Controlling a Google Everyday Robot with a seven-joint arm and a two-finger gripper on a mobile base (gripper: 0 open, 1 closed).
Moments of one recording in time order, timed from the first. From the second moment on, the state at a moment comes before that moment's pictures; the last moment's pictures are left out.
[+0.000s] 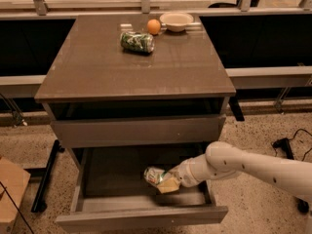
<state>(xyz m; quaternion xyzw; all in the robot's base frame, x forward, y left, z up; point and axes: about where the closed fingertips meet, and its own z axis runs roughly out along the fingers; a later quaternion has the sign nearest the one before) 0.504 -0.048 0.469 -0.41 0.83 0.32 0.21</state>
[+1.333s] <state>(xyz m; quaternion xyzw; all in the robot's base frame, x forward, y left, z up) 0.498 -0.041 0.425 -0.36 0.86 0.30 0.18</state>
